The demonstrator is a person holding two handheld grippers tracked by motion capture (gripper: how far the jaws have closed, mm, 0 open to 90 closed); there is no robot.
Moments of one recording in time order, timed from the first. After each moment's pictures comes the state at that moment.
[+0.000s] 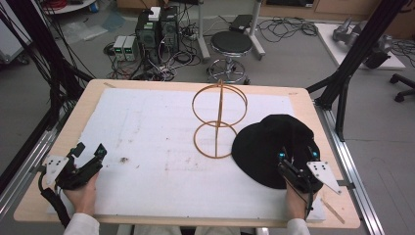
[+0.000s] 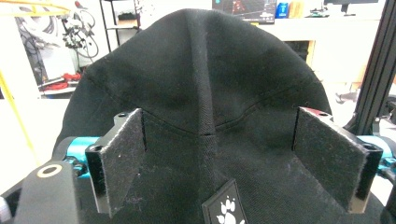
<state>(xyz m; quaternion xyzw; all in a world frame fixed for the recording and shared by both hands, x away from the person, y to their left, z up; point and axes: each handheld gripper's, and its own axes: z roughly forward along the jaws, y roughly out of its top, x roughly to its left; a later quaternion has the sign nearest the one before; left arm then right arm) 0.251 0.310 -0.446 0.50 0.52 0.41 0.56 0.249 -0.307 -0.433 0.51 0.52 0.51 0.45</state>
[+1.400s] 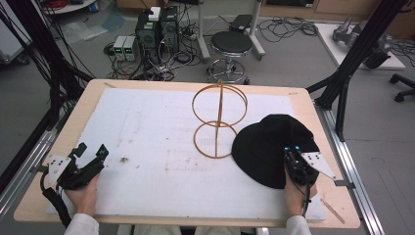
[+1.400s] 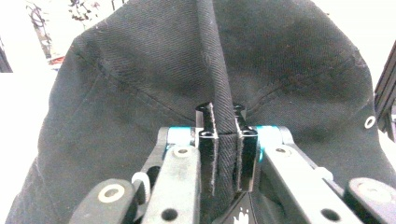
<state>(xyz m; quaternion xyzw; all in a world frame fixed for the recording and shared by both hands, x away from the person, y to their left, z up) 0.251 0.307 -0.447 0.51 0.51 0.41 0.55 0.272 -0.308 -0.435 0.53 0.56 0.49 0.41</state>
